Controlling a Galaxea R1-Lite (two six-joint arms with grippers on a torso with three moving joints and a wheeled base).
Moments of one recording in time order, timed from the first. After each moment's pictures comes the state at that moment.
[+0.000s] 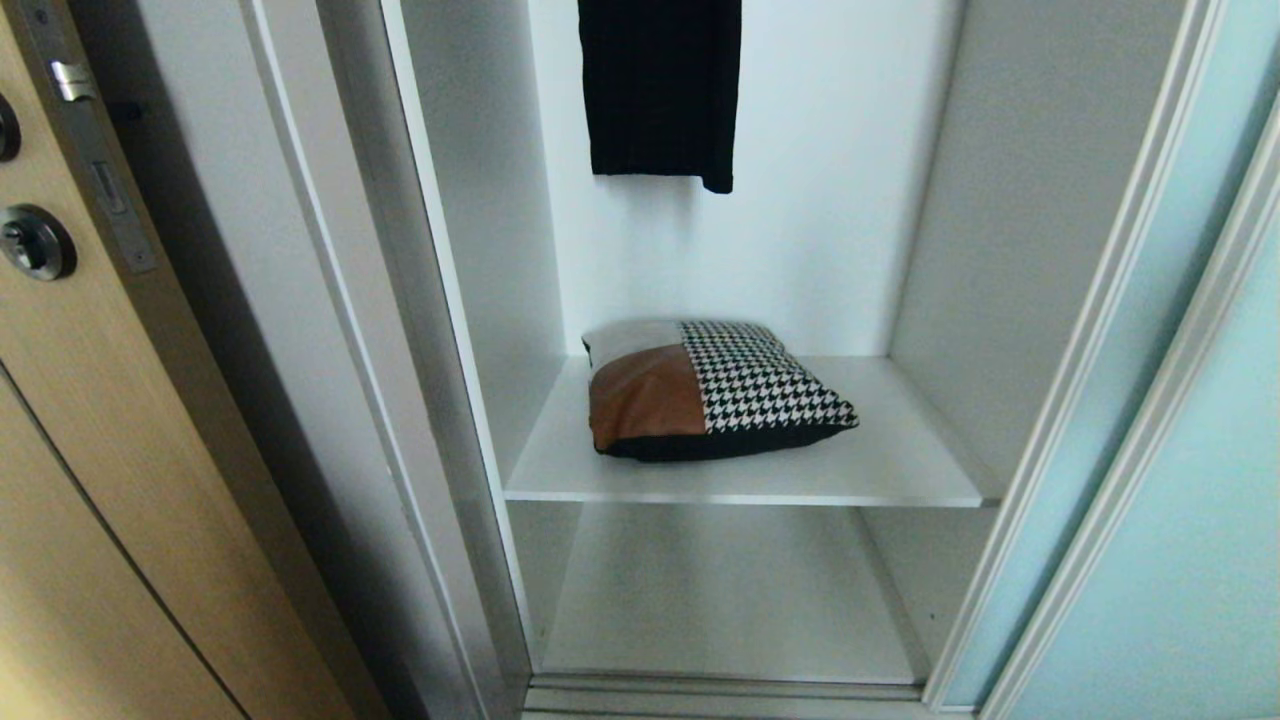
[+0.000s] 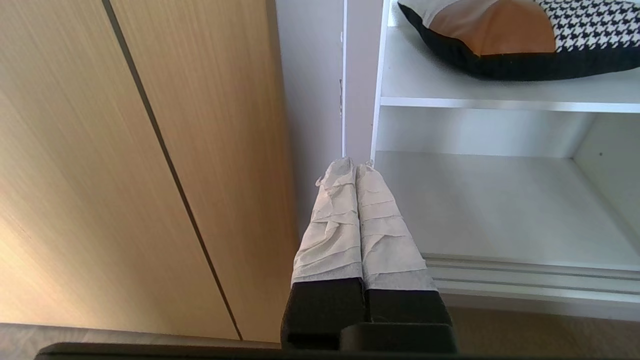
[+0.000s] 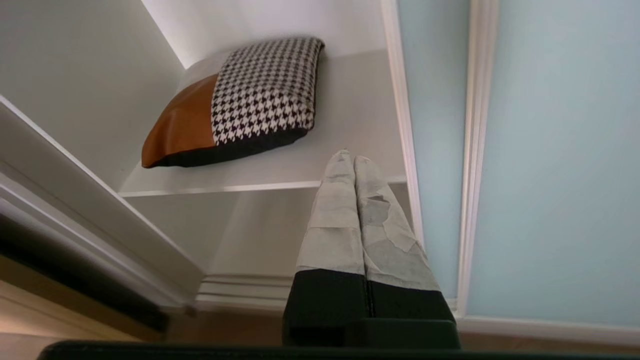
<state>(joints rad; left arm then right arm) 0.02 0.00 -0.01 0.03 0.00 0.02 -0.95 1.15 -0.92 0.07 1.05 0.00</state>
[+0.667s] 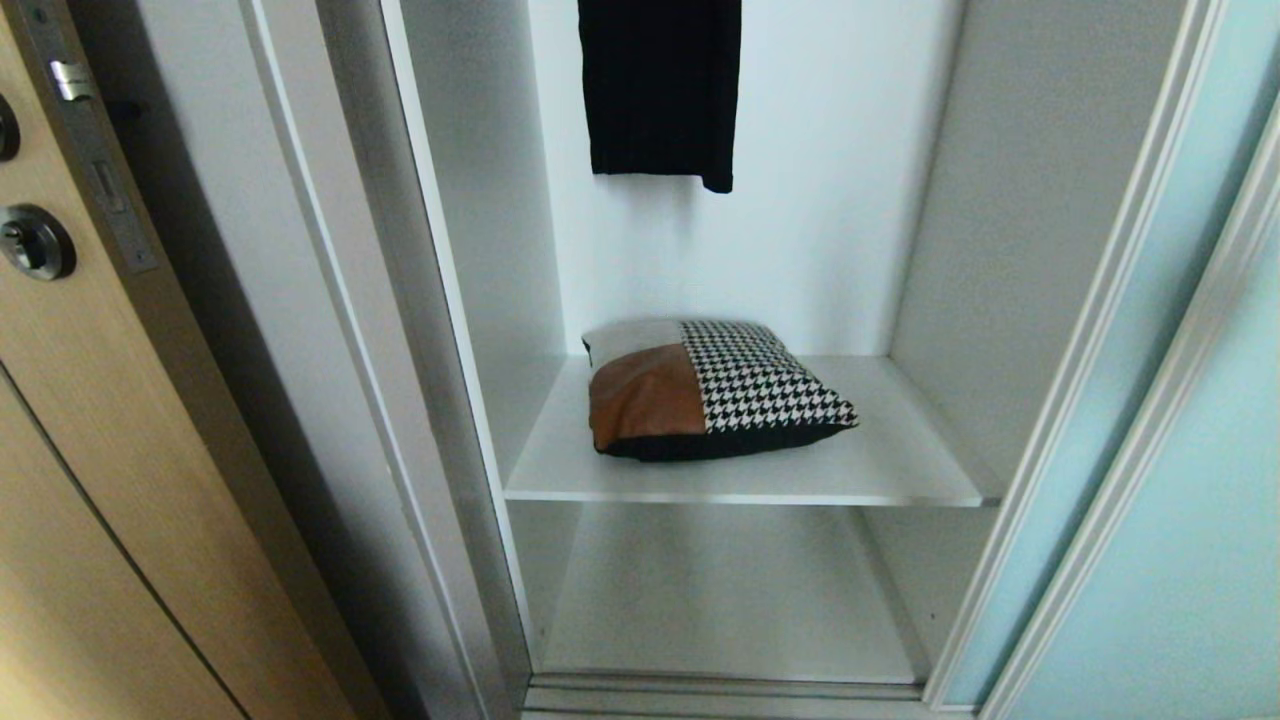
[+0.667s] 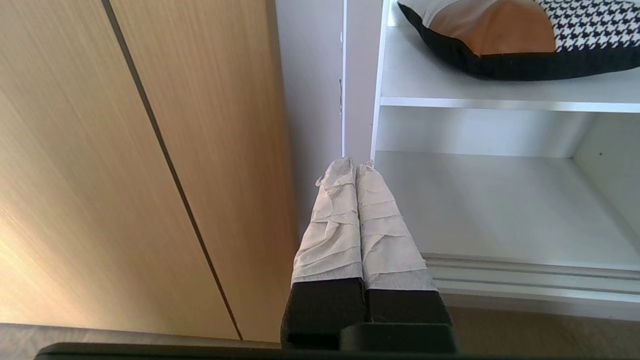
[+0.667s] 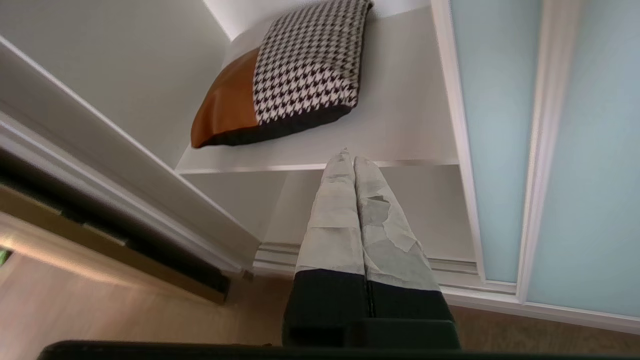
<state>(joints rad) 0.01 0.00 -0.01 0.03 0.00 0.02 -0.80 1.33 -1.10 0.22 1.04 0.01</state>
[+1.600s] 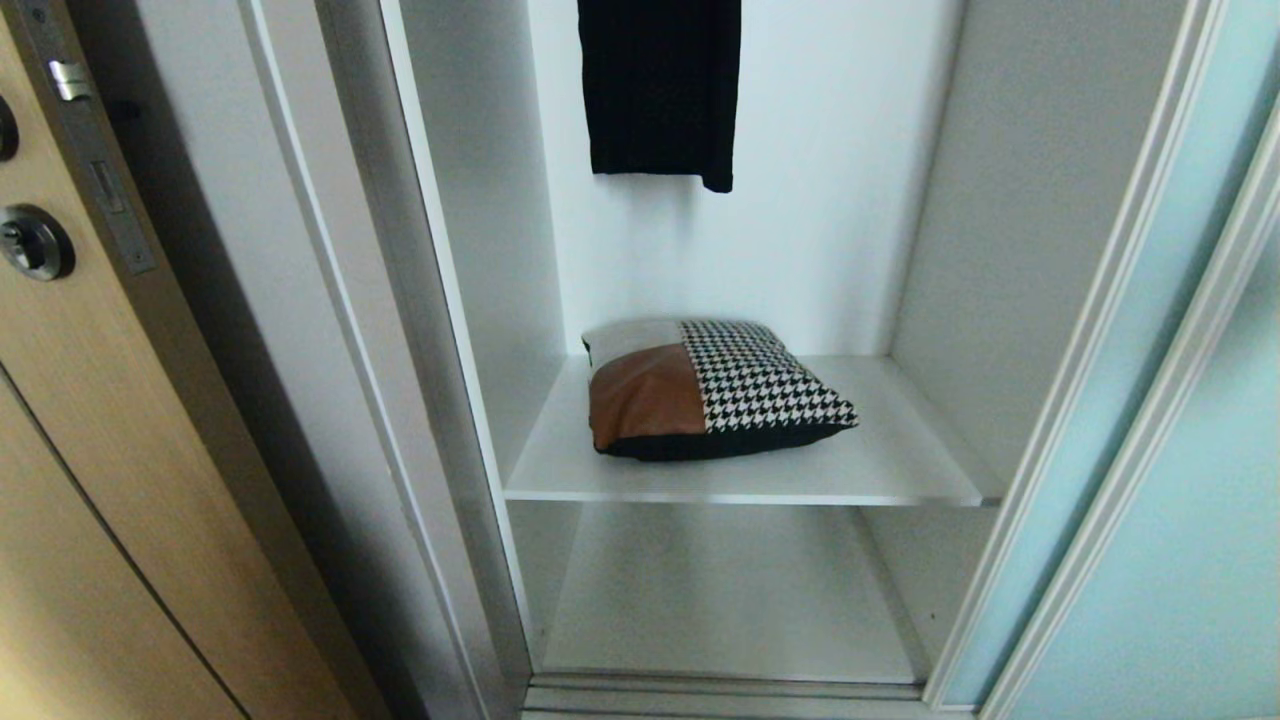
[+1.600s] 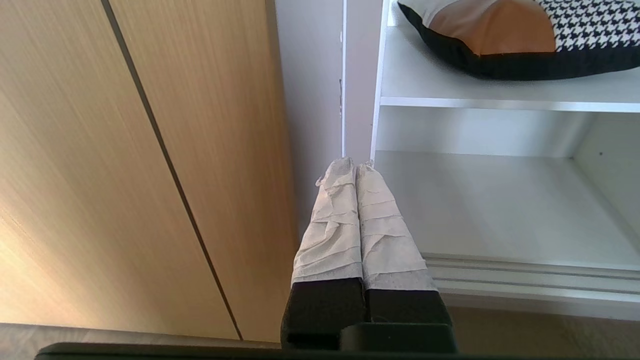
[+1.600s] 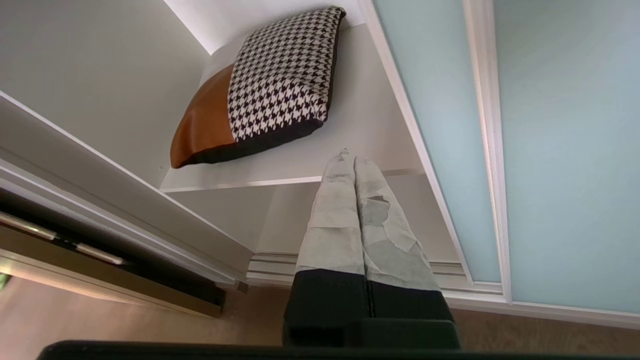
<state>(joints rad) 0.01 0.00 -0.01 0.03 0.00 0.02 -0.84 1.49 -1.24 0.22 1.04 0.02</state>
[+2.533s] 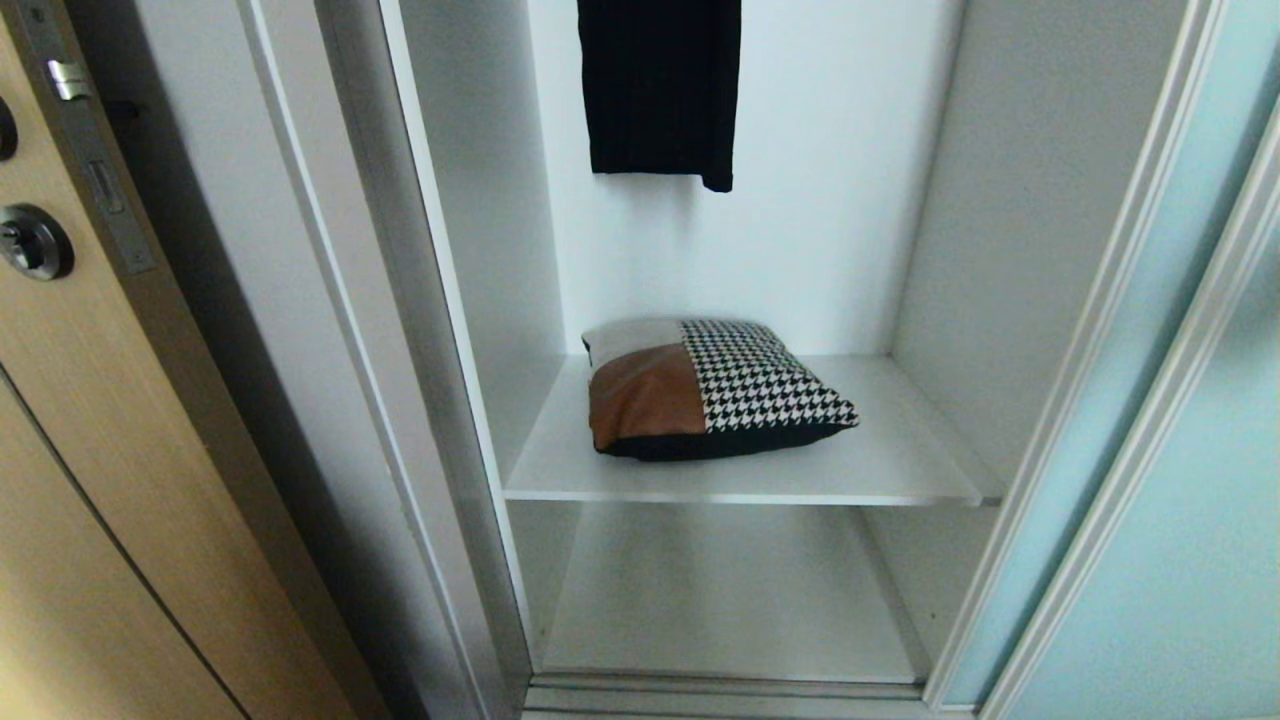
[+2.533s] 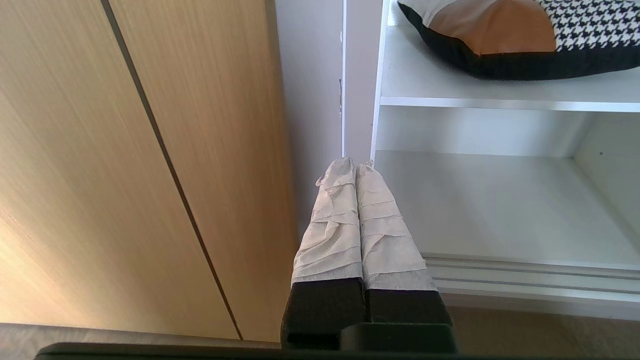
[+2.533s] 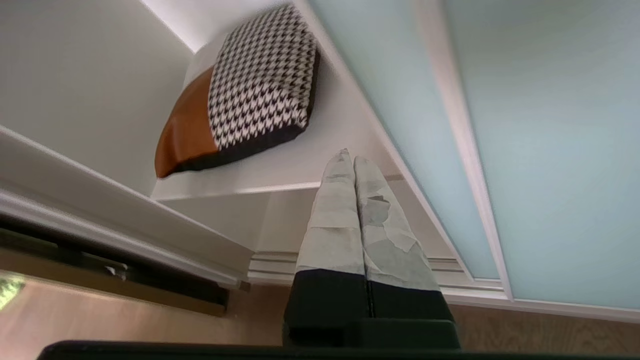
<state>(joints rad) 0.01 0.00 -0.01 0.03 0.00 0.02 -0.77 1.69 -1.40 0.22 0.97 0.06</state>
